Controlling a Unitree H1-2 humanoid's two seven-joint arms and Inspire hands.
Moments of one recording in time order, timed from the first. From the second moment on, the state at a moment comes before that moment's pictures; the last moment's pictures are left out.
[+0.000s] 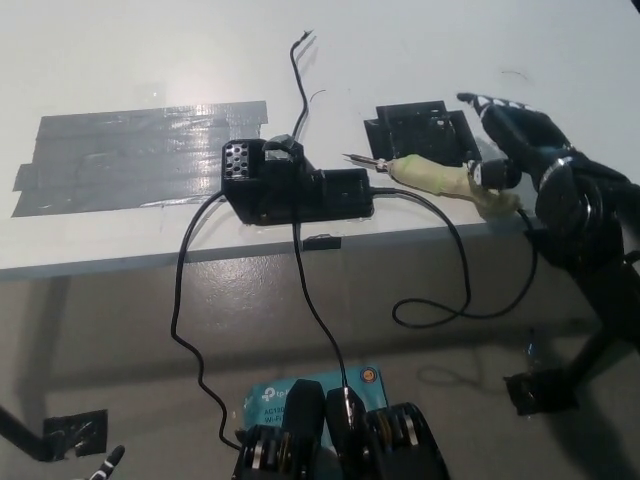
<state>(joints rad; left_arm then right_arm) -0.02 0.41 -0.06 0.55 0.06 0.05 -0.24 -0.84 -0.38 0.44 0.43 -0.64 0.36 0.31</state>
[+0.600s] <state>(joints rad) -0.02 0.41 -0.08 0.54 0.07 0.04 -0.25 -0.79 -0.36 0.47 0.44 -0.65 0.36 0.32</state>
